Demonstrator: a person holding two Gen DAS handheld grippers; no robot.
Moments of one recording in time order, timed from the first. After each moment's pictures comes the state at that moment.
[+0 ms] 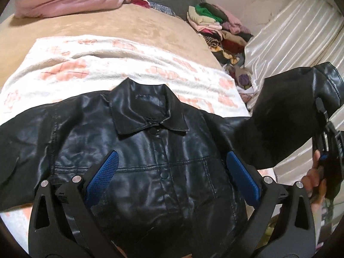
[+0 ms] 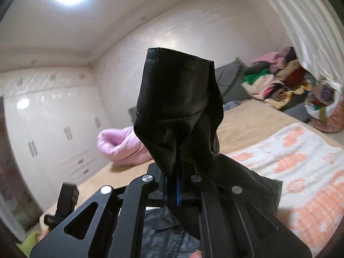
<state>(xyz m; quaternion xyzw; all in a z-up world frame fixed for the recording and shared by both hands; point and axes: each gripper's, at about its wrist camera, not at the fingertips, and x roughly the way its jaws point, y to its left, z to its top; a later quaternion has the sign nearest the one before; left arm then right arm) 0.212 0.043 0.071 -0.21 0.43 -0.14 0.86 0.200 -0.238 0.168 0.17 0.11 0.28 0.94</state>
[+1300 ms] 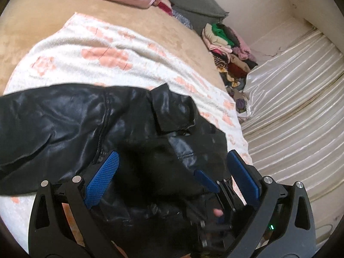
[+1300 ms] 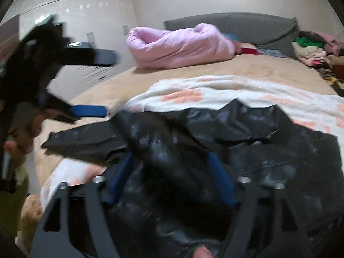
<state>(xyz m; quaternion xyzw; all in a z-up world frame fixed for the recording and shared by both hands) 0.172 0.153 0.044 -0.33 0.41 -0.13 0.84 0.165 -0.020 0.004 -0.02 0.30 0.38 0.88</state>
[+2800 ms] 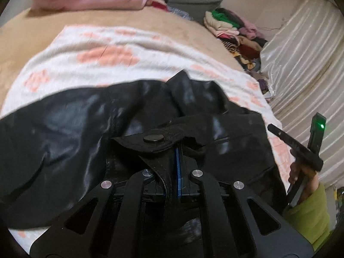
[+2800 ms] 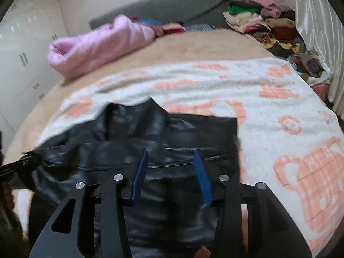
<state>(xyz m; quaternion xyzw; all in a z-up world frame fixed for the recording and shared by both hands) 0.192 0.130 -0.010 -0.20 0.42 -0.09 0.88 0.303 -0.198 -0.010 0.04 0.40 0.15 0.90</state>
